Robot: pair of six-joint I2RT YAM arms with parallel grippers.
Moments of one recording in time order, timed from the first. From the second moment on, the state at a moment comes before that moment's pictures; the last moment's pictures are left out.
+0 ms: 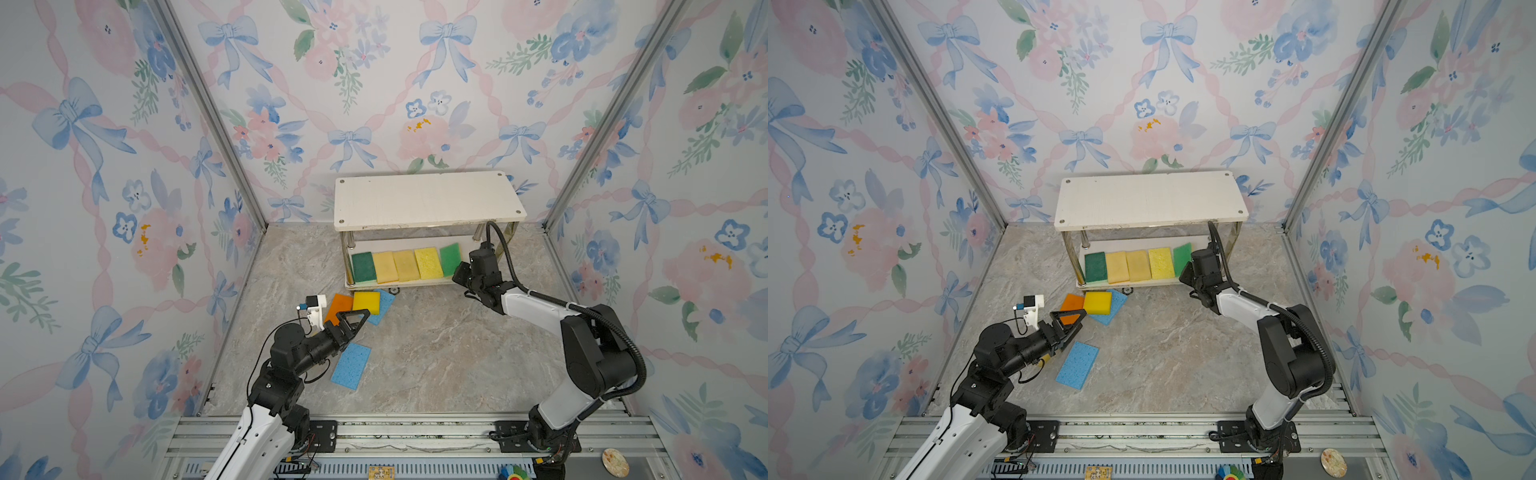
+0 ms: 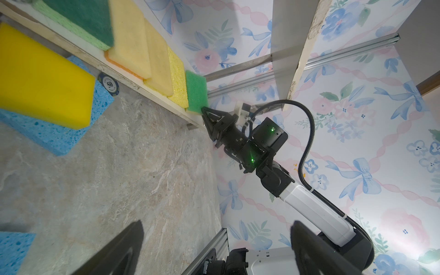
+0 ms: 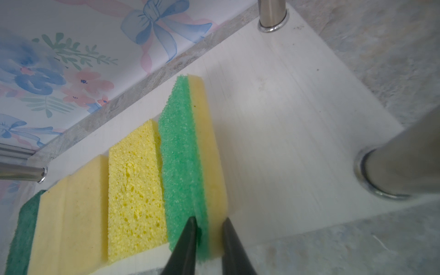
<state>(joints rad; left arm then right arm) -0.32 0.48 0.33 -0.01 0.52 -1.18 0.38 1.68 0.99 0.06 0.15 0.69</state>
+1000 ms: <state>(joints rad) -0.31 0.46 0.32 -0.03 0.52 -1.20 0.31 1.67 1.06 0.02 0.05 0.69</state>
